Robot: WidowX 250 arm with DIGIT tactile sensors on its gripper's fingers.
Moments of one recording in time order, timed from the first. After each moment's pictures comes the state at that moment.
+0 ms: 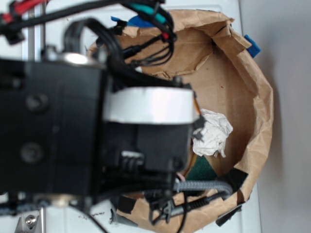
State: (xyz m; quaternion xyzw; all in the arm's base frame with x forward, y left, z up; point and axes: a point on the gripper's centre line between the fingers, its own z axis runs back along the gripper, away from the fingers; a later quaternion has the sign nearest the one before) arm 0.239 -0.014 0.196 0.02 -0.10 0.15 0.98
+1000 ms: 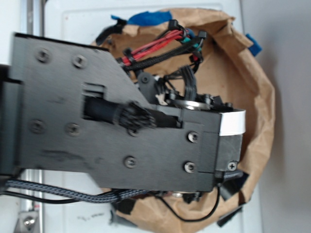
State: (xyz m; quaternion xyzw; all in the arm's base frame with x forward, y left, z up) arm 0.260 -0.007 0.138 0.07 -0.03 0.19 0.98
